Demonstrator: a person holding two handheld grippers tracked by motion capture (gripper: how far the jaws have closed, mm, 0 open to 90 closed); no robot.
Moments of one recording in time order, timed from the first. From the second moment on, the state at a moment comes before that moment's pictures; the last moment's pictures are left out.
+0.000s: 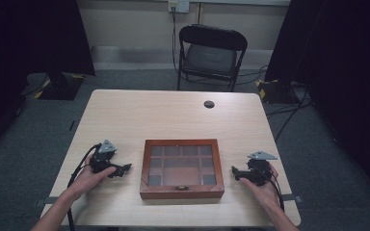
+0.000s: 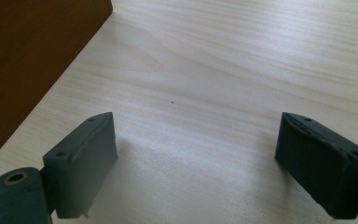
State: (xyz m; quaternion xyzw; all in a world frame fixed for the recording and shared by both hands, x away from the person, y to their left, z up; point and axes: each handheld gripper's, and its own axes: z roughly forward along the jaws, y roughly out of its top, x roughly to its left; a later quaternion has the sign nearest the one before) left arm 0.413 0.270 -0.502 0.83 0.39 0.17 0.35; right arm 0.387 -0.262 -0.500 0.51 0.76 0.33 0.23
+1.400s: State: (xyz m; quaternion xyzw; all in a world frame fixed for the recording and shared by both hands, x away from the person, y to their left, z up) left arm 0.415 0.269 -0.503 0.83 0.39 0.17 0.35; right arm 0.386 -0.239 -0.410 0.43 0.78 0.44 0.10
